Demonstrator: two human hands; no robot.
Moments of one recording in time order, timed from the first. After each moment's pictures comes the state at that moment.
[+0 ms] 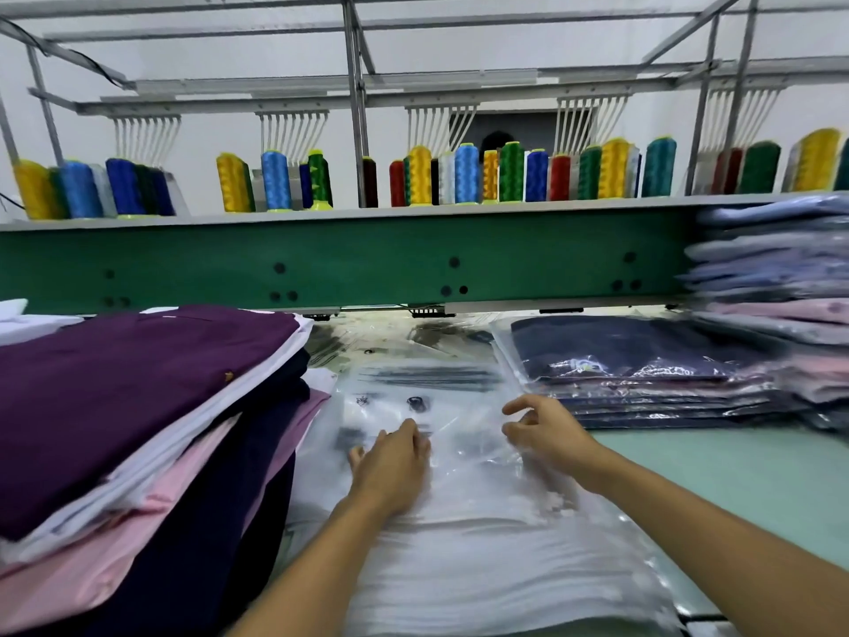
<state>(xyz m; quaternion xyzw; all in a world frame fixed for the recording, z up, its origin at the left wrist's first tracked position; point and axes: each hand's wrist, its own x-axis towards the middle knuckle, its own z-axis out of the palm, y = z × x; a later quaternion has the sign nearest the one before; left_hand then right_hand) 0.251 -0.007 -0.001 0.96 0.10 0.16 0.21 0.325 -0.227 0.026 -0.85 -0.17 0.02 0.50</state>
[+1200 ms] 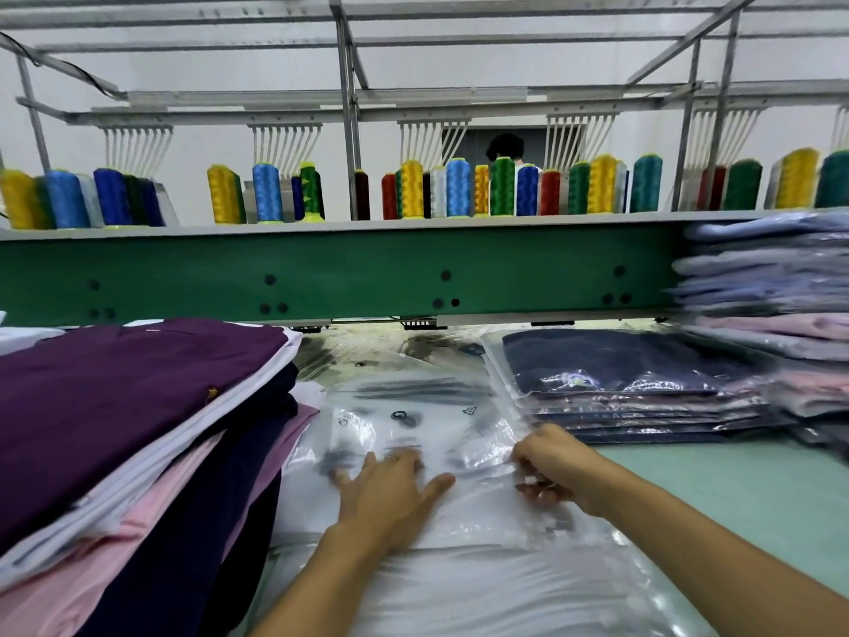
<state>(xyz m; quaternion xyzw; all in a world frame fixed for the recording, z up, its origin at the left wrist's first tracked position) 0.243 -0.011 -0.004 0.99 0.07 0.10 0.10 0.304 -0.232 0.040 -0.83 -0.05 0.15 0.54</state>
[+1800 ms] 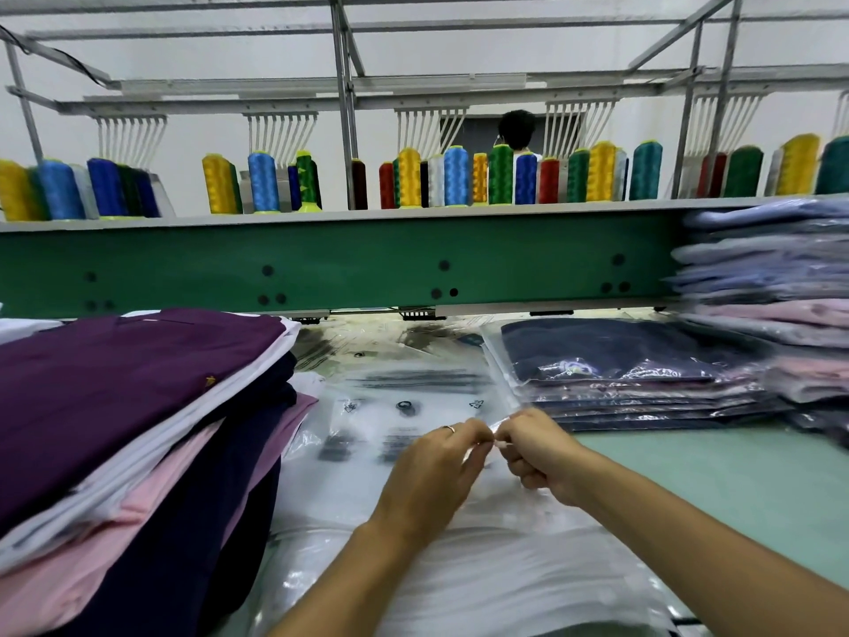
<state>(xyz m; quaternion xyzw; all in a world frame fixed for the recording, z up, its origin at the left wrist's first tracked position) 0.230 -0.061 0.009 0.89 -0.19 0.34 0.23 0.291 -0.213 0.044 -0.78 -0.07 0.15 0.60</state>
